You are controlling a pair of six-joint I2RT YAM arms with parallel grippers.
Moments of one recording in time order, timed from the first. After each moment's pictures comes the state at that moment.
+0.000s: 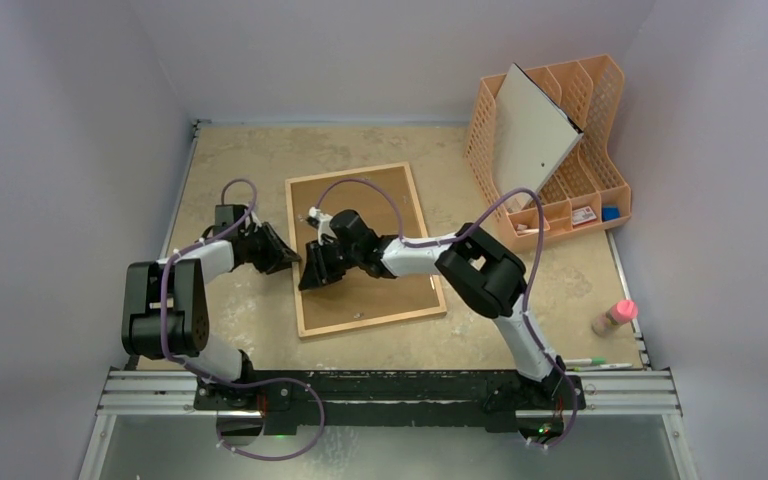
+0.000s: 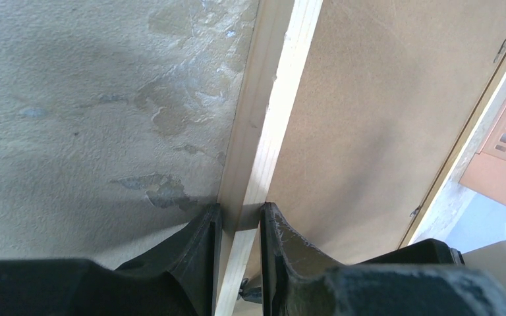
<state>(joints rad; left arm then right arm) 0.07 1.55 0.69 -0.17 0.47 -0.61 0.94 2.21 1.41 0.18 -0.52 0.62</state>
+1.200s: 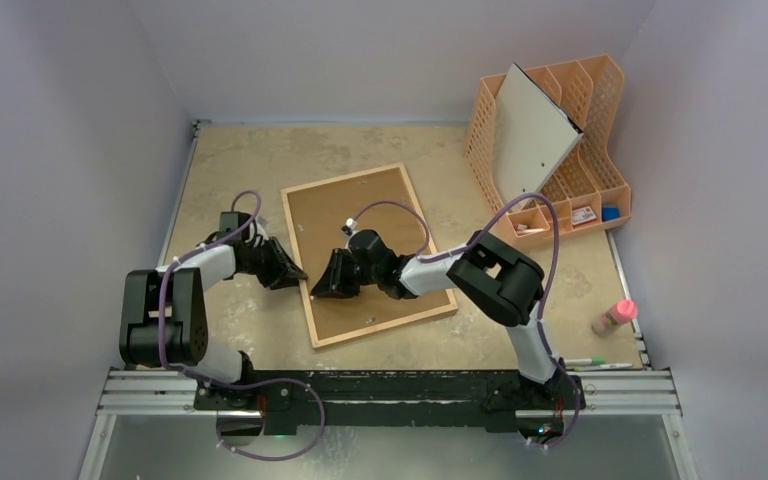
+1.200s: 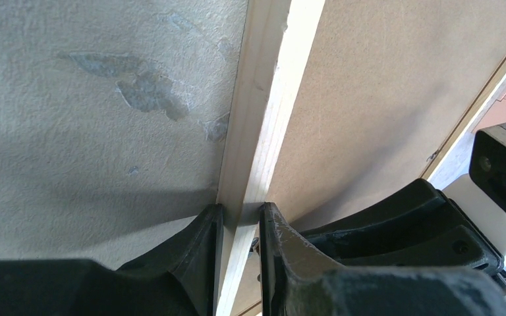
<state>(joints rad) 0.05 1.49 0.65 -0.34 0.50 -0.59 0.96 2.07 1.09 0.40 -0.34 1.11</state>
